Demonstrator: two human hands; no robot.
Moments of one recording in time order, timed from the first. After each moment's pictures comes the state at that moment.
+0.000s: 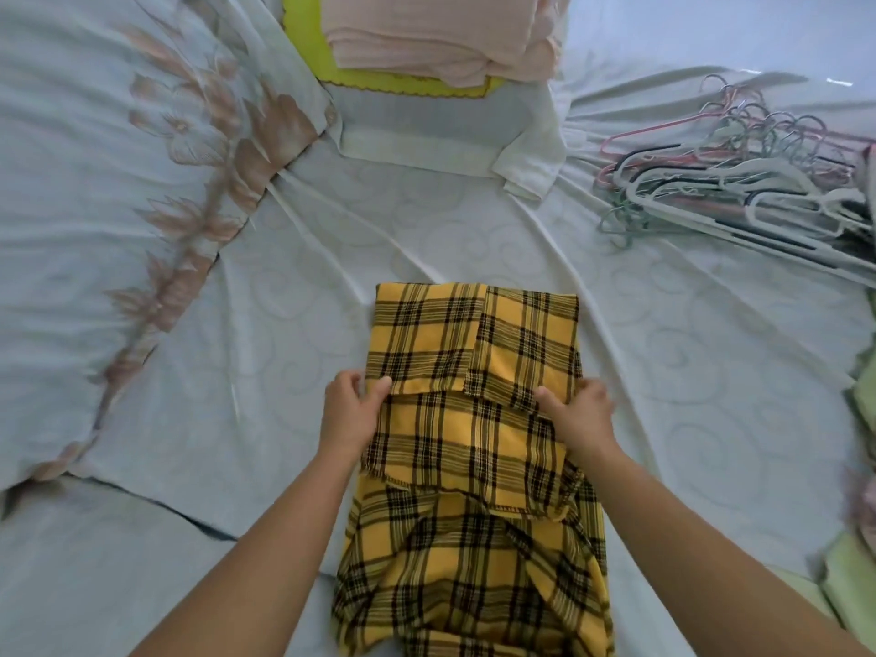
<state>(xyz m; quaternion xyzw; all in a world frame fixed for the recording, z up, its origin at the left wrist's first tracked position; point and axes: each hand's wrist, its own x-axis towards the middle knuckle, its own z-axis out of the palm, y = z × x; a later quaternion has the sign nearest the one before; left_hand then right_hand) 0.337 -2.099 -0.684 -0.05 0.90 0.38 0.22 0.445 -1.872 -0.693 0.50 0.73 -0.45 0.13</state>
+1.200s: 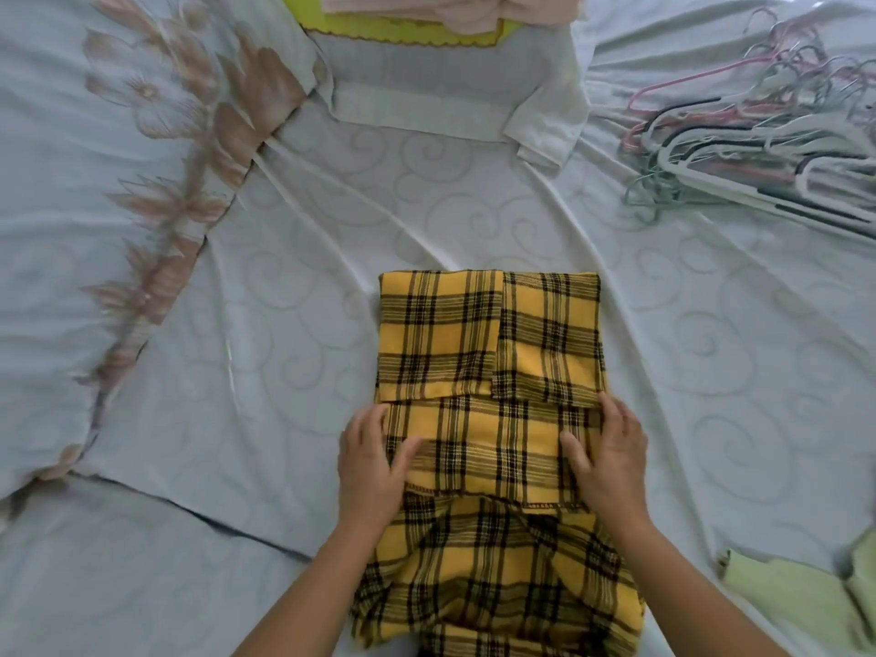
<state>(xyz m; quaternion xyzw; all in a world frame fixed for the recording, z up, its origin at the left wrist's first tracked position) 0.393 -2.121 -0.720 0.05 0.92 0.32 0.20 0.500 -1.888 -0.721 0.39 0.86 -0.33 0.04</state>
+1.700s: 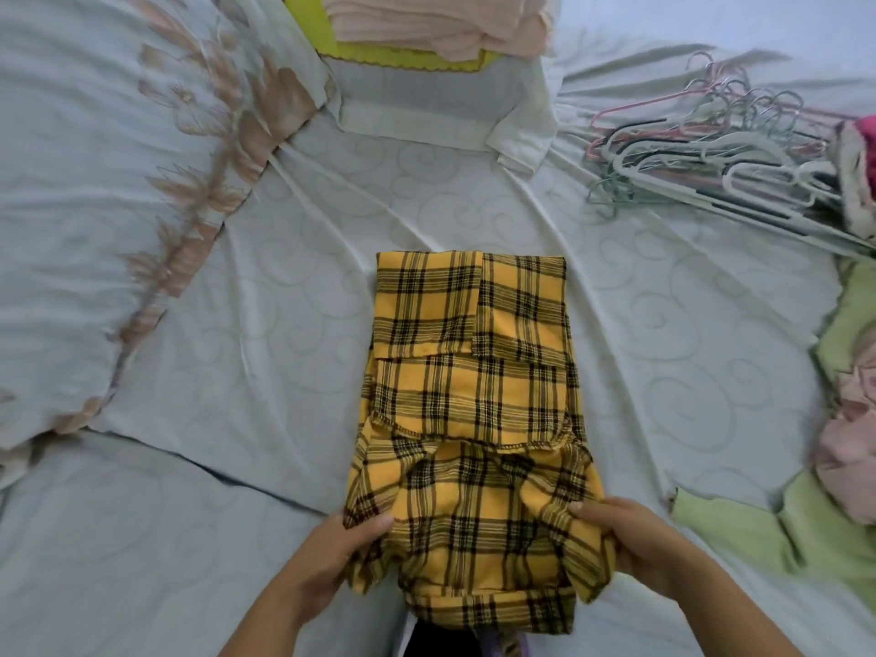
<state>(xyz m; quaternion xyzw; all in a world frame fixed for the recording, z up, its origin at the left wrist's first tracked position) 0.485 -2.194 -0.667 -0.20 0.59 0.57 0.53 0.601 -1.886 -0.656 0.52 0.45 -0.65 0.32</state>
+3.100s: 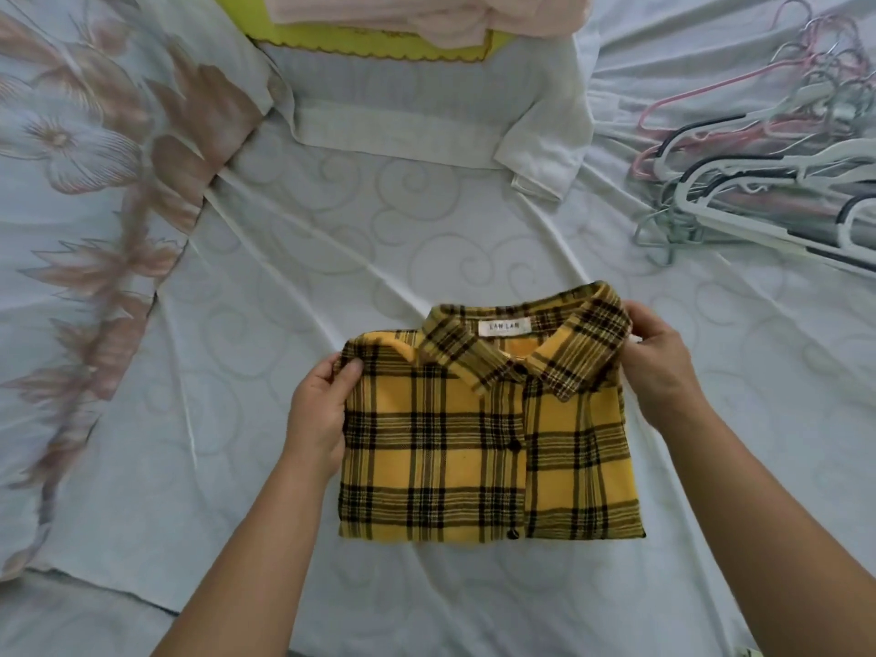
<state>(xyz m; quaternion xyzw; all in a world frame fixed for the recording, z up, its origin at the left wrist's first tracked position) 0.229 -2.058 -0.692 -0.23 0.70 0.62 0.29 0.333 -1.777 -0.676 0.43 0.68 -0.59 0.01</state>
